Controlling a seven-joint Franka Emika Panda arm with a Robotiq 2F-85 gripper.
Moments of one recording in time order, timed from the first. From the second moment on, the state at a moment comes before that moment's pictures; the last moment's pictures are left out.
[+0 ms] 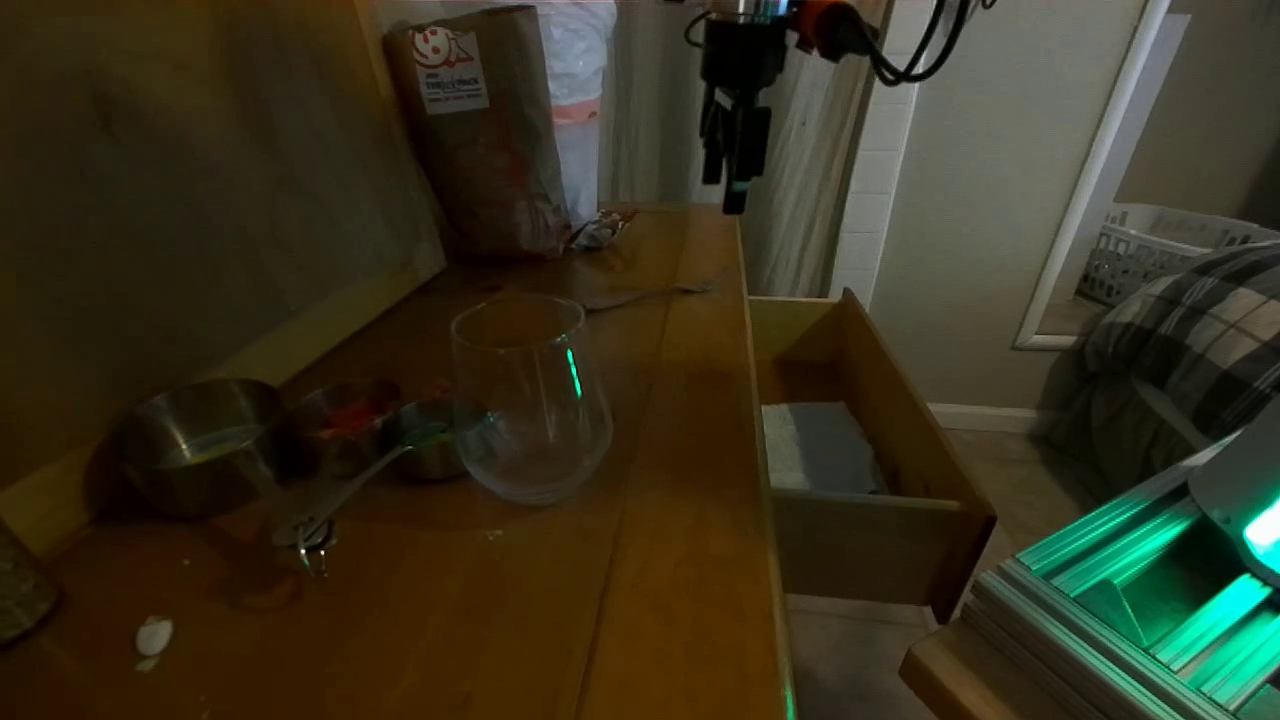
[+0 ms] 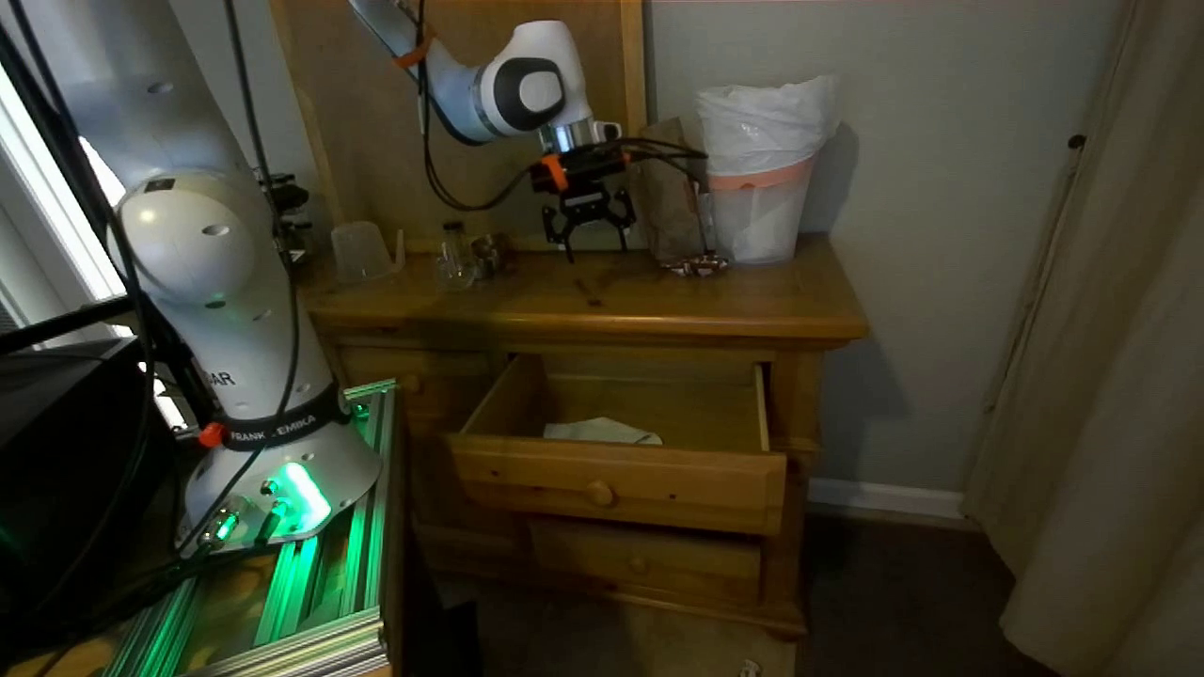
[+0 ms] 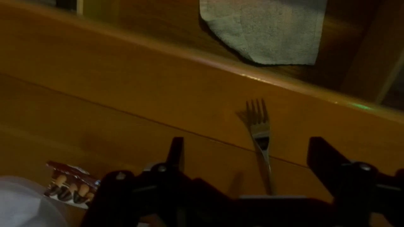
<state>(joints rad) 0.19 -0.07 0.23 -2.48 -0.11 2.57 -0.73</state>
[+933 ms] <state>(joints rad) 0.22 -0.55 -0.01 -2.77 0.15 2.49 -0.62</state>
